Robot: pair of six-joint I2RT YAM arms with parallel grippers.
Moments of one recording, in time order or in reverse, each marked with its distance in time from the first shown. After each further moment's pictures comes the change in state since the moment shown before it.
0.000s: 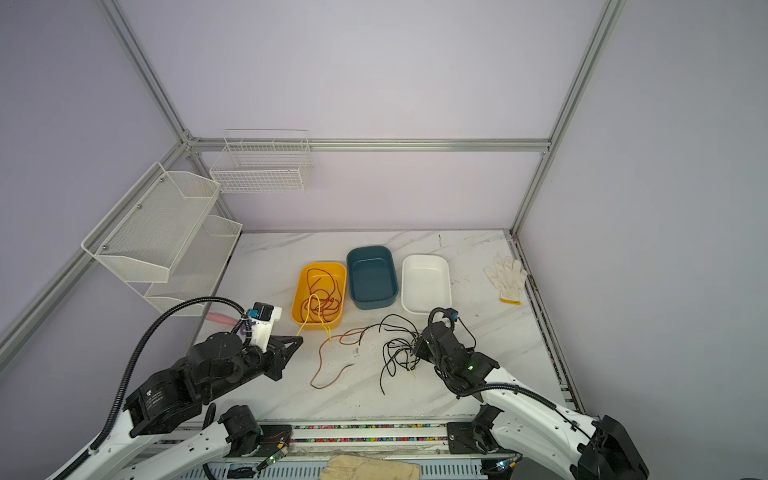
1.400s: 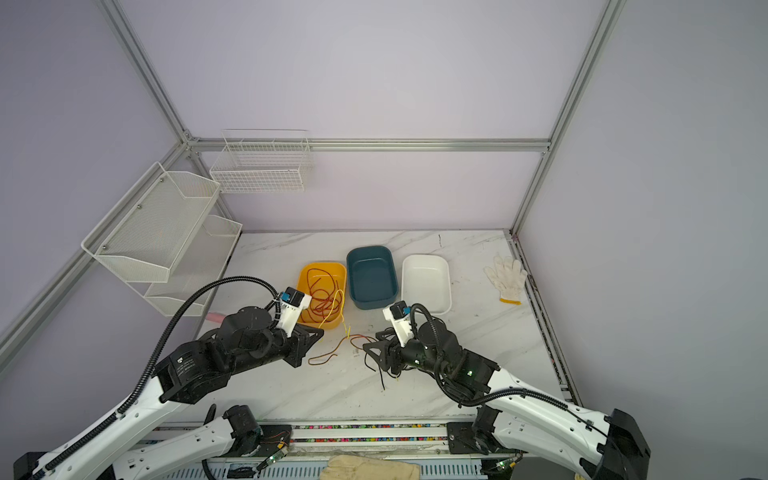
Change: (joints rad) left arm 0.002 0.256 0.122 0.057 0.143 0.070; right arm 0.248 0.019 0.119 0.332 -0.371 -0.591
